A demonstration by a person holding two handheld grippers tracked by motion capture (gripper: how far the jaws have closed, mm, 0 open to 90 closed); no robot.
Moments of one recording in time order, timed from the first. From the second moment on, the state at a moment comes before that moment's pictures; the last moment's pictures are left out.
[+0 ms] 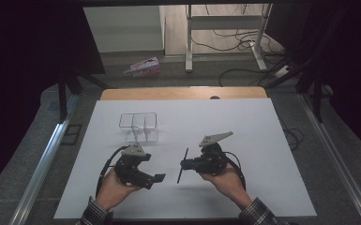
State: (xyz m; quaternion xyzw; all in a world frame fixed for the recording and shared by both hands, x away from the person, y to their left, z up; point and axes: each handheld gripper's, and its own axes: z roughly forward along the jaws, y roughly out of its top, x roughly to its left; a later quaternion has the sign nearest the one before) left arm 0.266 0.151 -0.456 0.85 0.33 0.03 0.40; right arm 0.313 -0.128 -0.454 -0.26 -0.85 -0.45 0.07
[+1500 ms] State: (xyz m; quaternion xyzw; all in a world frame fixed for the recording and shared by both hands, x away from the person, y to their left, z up) left arm 0.269 0.117 -0.430 0.86 0.26 0.00 0.43; right arm 0.288 -0.094 -0.456 -0.16 -0.90 -0.41 0.03
